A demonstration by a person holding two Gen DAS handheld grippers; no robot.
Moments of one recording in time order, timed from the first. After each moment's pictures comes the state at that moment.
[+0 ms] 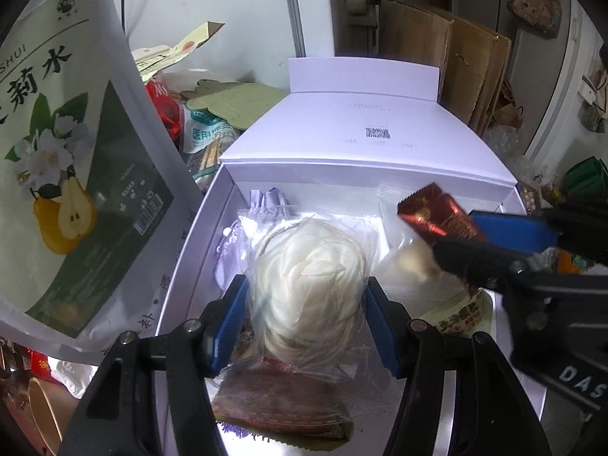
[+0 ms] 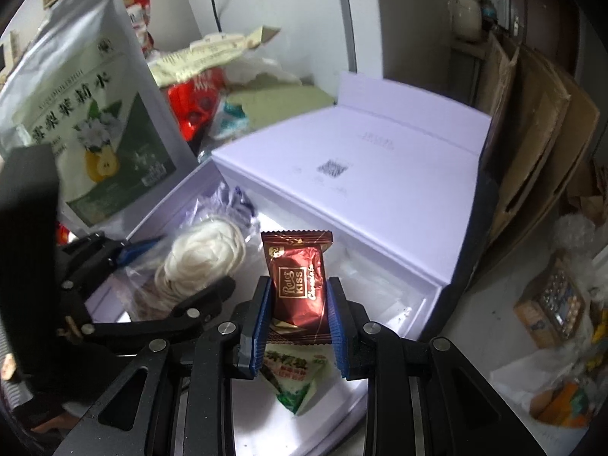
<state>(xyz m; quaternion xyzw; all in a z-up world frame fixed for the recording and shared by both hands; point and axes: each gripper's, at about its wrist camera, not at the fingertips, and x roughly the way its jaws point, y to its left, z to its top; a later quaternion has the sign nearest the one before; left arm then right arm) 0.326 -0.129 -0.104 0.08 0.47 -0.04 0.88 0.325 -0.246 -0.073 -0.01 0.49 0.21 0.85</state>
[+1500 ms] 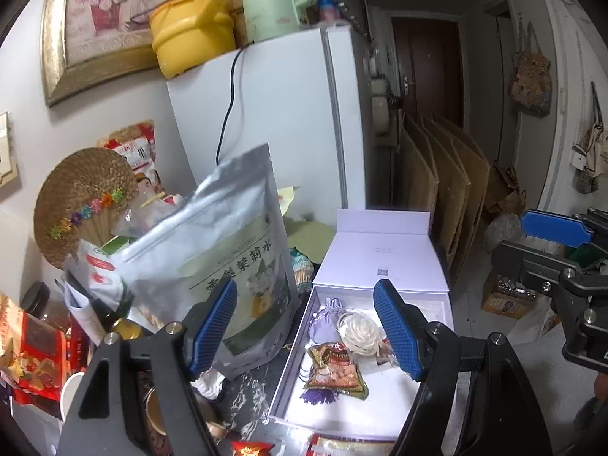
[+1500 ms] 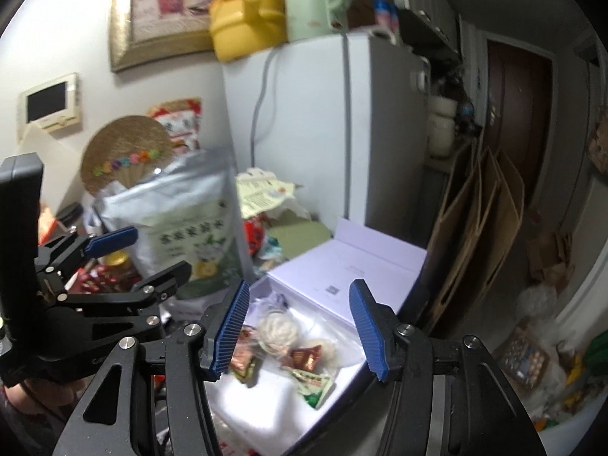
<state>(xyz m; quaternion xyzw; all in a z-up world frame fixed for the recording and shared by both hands) 0.206 -0.092 0.087 0.07 0.29 0.00 0.95 0.208 -0.254 0.112 -0.03 0.30 0.20 0.93</state>
